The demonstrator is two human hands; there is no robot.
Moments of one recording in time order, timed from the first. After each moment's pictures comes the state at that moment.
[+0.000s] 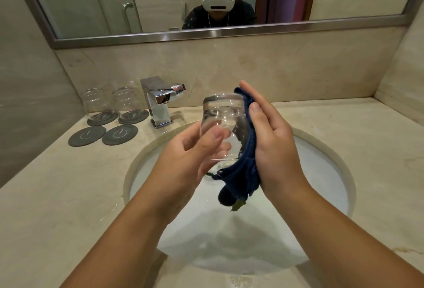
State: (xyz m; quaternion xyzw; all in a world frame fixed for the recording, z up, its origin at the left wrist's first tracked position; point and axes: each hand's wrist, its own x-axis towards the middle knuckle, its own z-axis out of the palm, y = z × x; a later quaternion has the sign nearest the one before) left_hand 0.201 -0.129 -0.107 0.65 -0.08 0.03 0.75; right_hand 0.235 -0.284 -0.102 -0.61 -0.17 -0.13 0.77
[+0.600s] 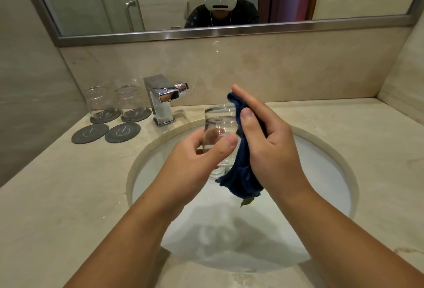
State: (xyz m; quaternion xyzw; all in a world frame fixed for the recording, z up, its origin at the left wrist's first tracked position) left_hand 0.199 -0.132 -0.108 0.76 -0.07 0.03 0.65; right_hand 0.236 -0.285 -0.110 -0.68 -0.23 -0.17 0.68
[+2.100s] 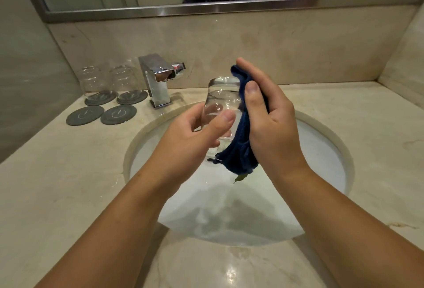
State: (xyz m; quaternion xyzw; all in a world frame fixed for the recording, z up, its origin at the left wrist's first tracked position) left_hand 0.200 -0.132 -0.111 0.75 -0.08 0.05 0.66; right_hand 0.236 -0.283 -0.111 -0.66 -0.21 -0.21 0.69
